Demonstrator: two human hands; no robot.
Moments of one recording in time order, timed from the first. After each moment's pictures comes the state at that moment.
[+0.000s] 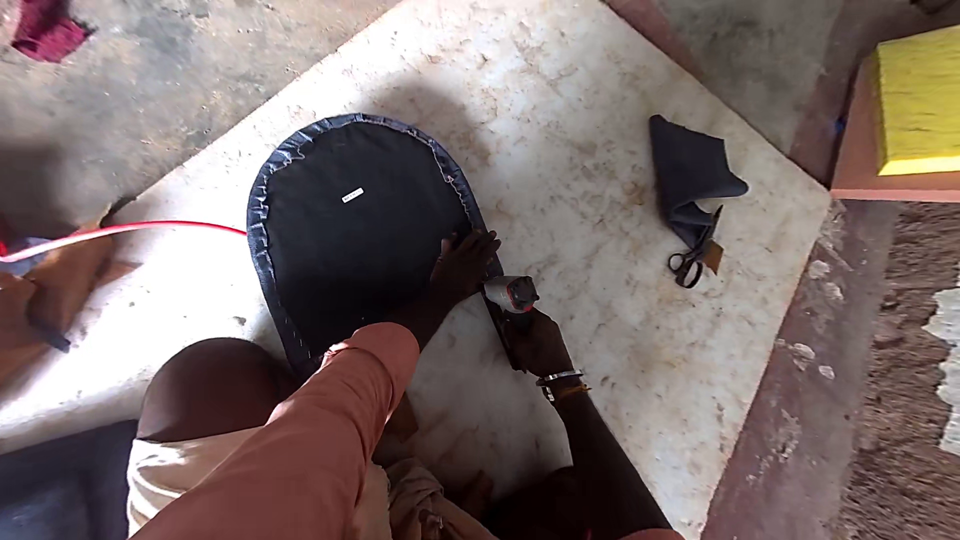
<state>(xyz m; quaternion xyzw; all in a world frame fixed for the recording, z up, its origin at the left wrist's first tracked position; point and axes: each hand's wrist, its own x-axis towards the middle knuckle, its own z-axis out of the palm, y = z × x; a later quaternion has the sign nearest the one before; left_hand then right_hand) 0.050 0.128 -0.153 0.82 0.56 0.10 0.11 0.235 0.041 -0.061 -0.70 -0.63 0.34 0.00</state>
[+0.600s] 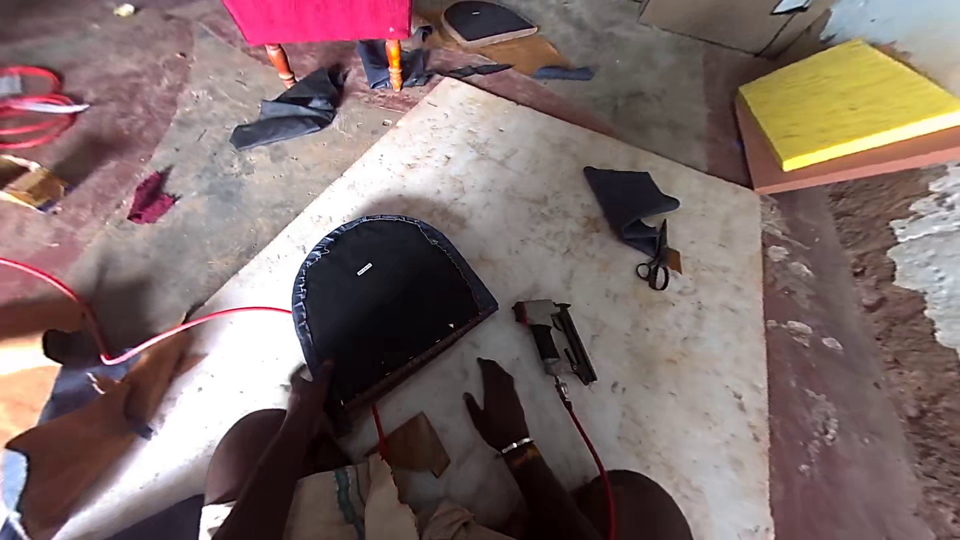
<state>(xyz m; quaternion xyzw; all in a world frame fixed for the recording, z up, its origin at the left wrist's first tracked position) -0.202 -0.056 -0.100 0.24 0.84 0.30 0.37 0.161 -0.065 -0.095 -0.67 -0.69 0.28 0.07</state>
